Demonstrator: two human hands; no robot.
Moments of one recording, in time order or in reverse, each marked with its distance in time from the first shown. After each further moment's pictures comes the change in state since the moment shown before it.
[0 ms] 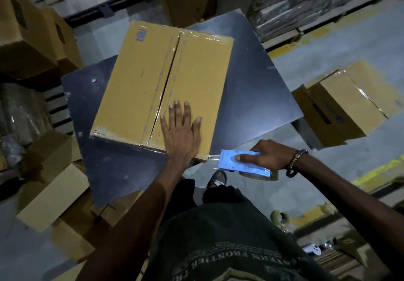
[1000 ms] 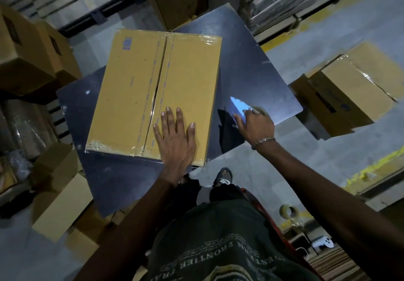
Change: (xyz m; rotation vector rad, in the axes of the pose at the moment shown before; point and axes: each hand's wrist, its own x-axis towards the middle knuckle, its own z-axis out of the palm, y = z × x) left_hand -0.001 0.005 -0.003 -0.002 -0.023 -0.019; right_hand 0.116 0.027 0.006 -0.287 0.928 0.063
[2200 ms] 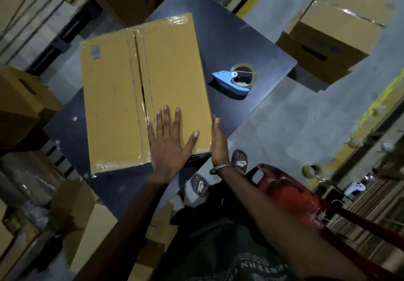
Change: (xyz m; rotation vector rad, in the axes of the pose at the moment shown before) left_hand 0.005 -0.071 -0.018 0.048 -0.092 0.468; right_hand -0.101 -0.182 0.035 1.734 -0.038 0.762
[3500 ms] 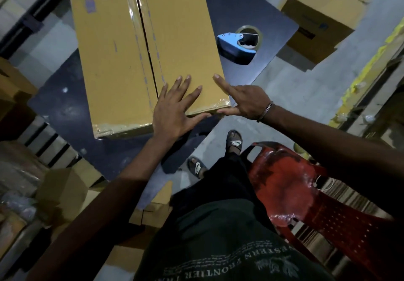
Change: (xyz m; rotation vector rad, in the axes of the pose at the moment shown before) left_hand -0.014 -0.049 0.010 -0.140 0.198 0.421; right_hand 0.020 -0.021 -0.075 -1.660 -0.242 -1.041
